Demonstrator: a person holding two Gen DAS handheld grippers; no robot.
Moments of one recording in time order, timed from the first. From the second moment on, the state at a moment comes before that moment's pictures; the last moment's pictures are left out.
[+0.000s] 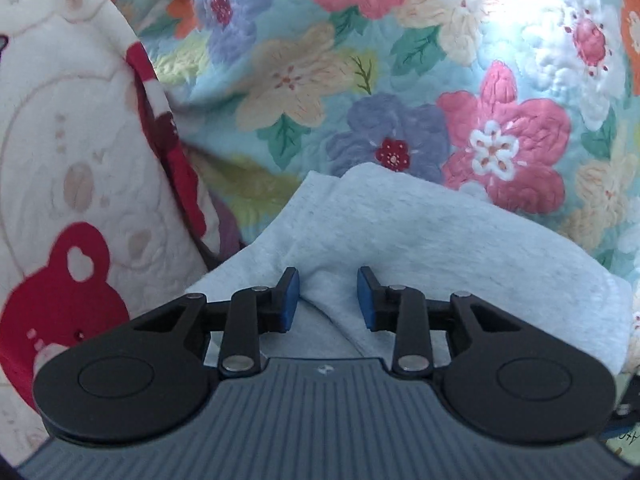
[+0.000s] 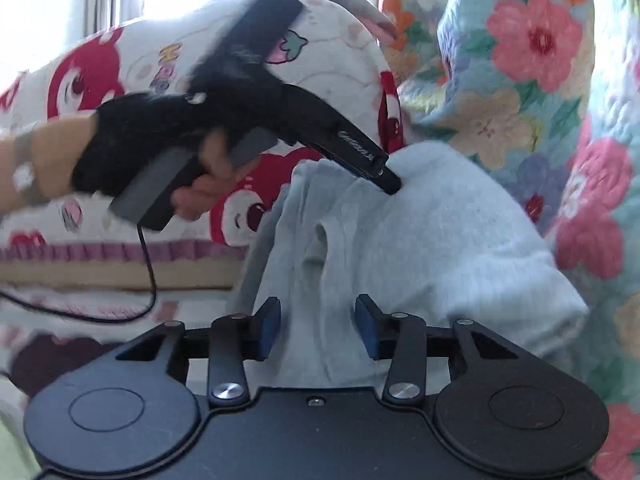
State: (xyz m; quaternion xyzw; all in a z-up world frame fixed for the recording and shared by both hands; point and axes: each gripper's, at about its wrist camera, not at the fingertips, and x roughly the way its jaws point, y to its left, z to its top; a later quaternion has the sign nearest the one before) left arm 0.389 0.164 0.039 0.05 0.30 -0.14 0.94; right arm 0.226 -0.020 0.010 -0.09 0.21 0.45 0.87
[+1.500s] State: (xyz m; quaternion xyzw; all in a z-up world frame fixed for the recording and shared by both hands) left arm 0.344 0.220 0.017 -0.02 0.22 -0.15 0.96; right arm 0.185 0.018 -0.013 -0.09 0.14 0.34 0.93
